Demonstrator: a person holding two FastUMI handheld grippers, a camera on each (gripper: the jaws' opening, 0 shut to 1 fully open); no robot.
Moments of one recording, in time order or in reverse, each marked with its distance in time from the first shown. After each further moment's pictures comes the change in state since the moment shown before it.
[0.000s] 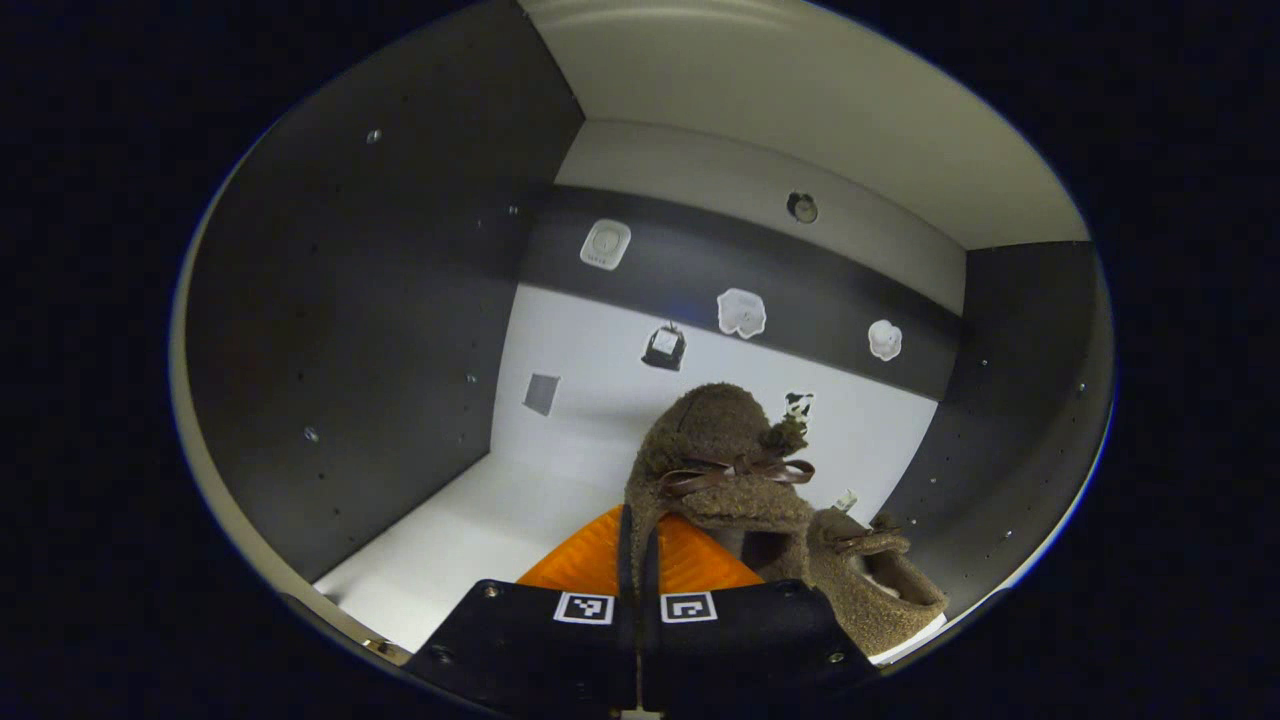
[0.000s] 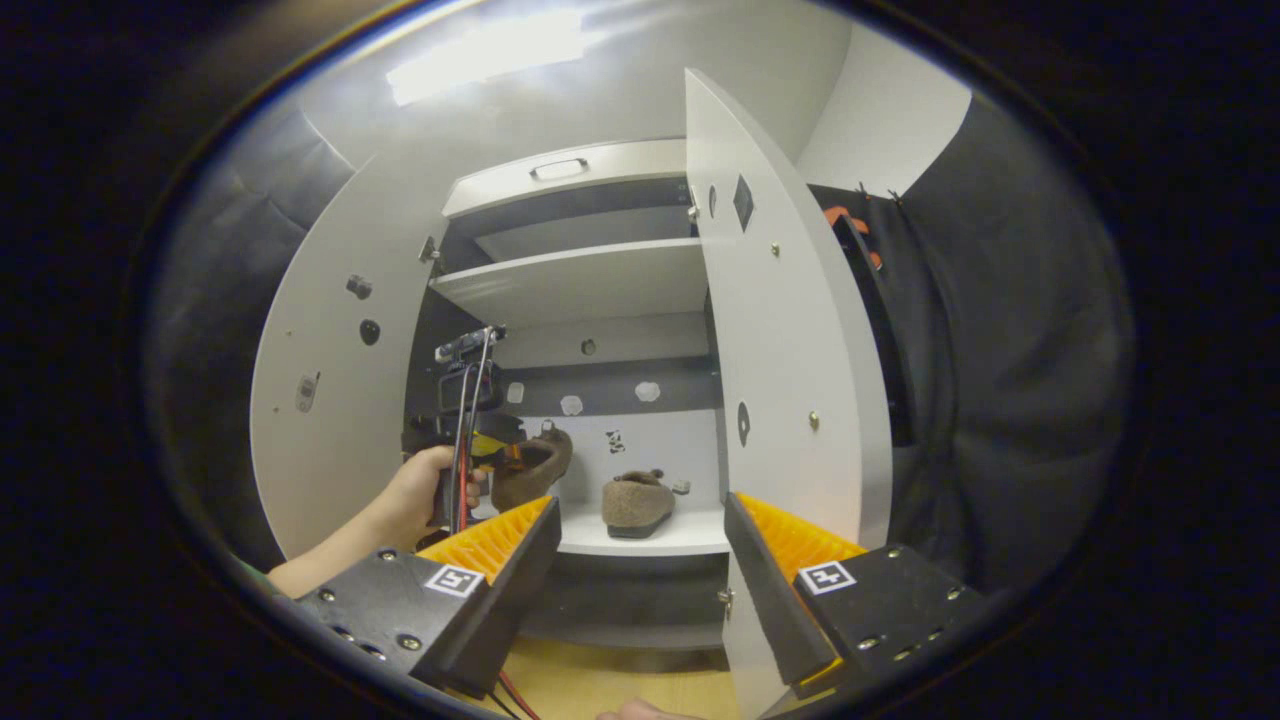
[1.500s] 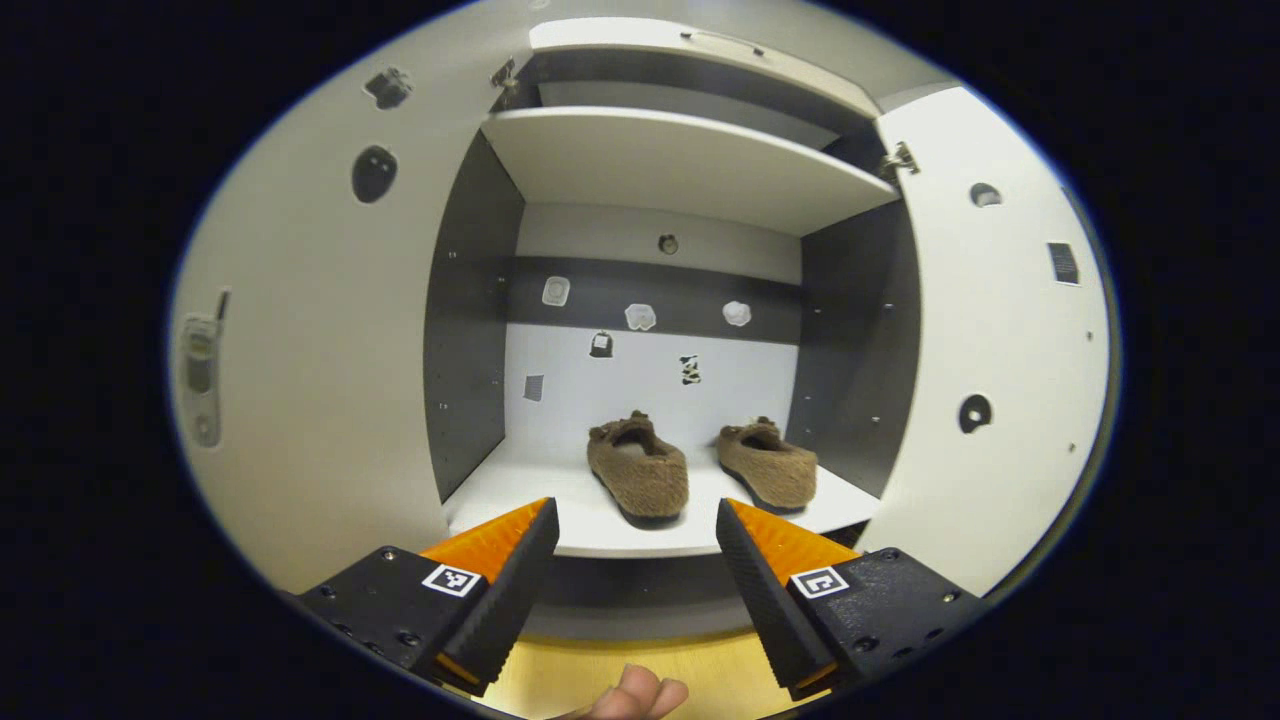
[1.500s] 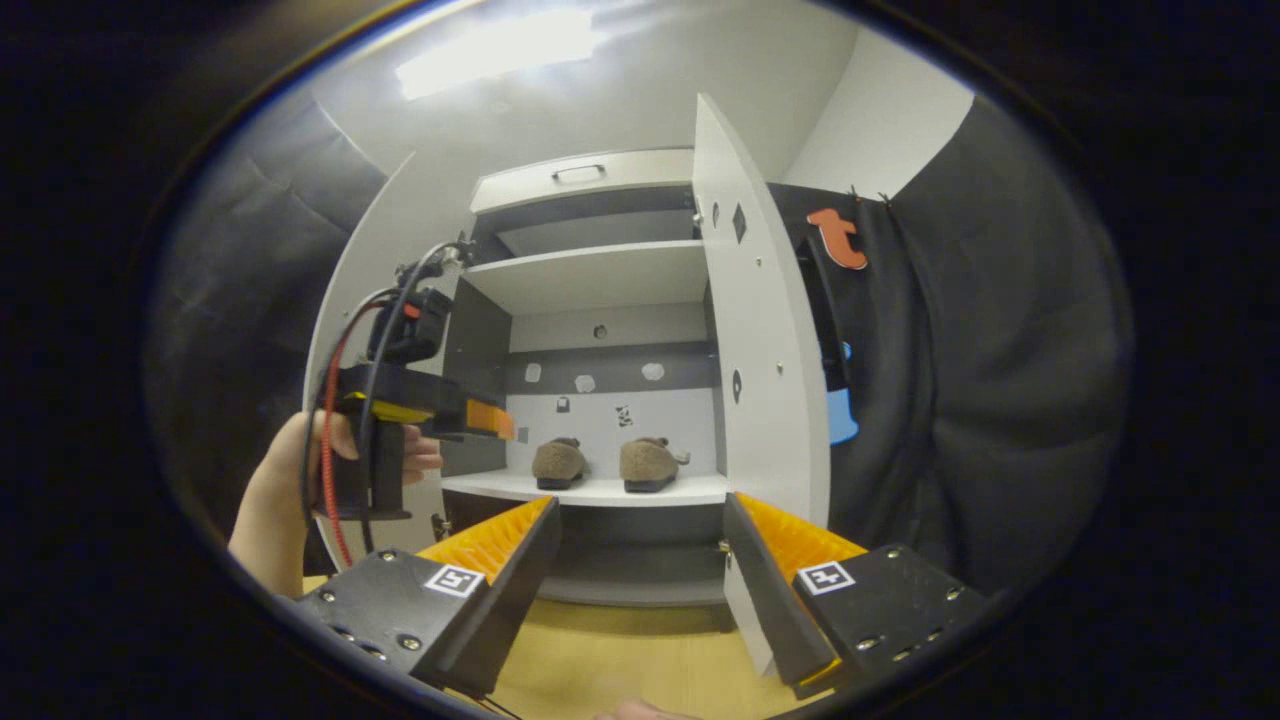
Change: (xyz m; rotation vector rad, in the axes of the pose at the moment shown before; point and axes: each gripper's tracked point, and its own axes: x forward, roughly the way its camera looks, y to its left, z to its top) left arm -0.241 -0.007 -0.036 0.235 -0.093 -0.174; right arm -0.108 0.016 -0.014 0.000 0.012 -0.036
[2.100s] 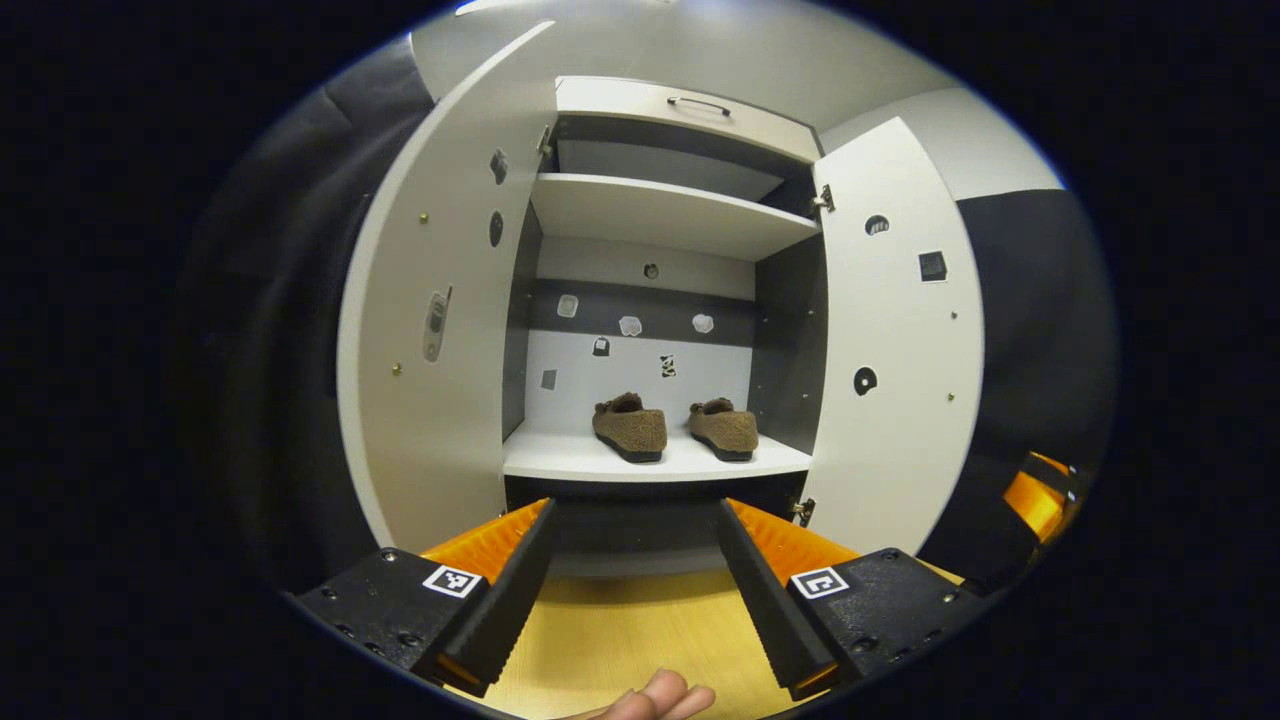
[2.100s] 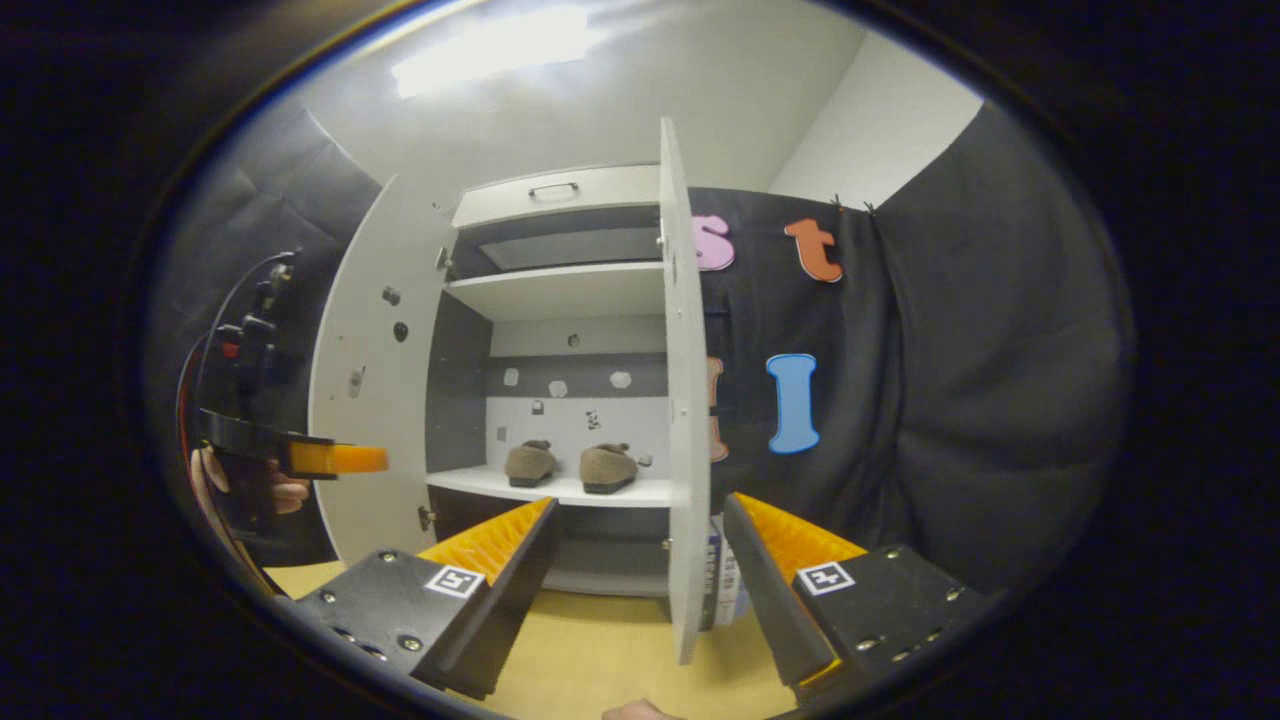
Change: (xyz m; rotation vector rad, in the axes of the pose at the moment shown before) left arm -0.151 0.009 -0.025 -0.004 -0.061 -0.047; right arm -0.032 -0.085 0.060 -0.078 0.044 -0.033
